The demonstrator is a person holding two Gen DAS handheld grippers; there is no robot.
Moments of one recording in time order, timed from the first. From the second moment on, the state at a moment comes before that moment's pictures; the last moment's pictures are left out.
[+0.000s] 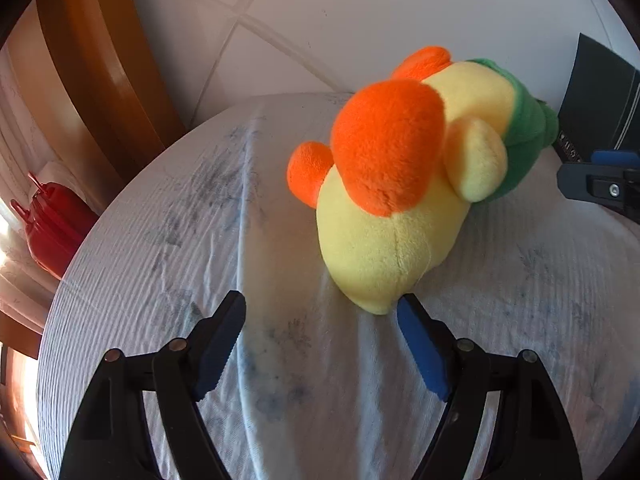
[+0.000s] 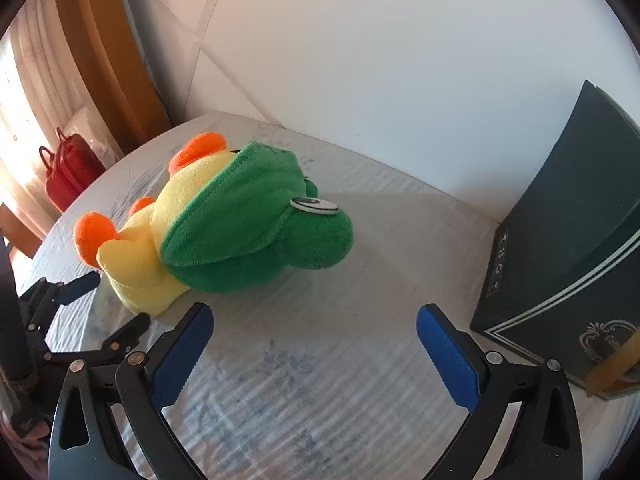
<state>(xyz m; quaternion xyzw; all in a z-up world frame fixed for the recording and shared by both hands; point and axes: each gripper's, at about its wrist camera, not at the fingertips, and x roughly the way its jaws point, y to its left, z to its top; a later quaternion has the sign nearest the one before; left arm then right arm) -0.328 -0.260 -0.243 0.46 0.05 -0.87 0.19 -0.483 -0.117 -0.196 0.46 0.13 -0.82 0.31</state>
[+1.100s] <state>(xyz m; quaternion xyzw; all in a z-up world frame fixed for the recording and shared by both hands) -0.330 -0.251 -0.225 0.47 0.06 -0.87 0.12 -0.452 -0.131 -0.223 0.55 0.09 -0.73 0.40</state>
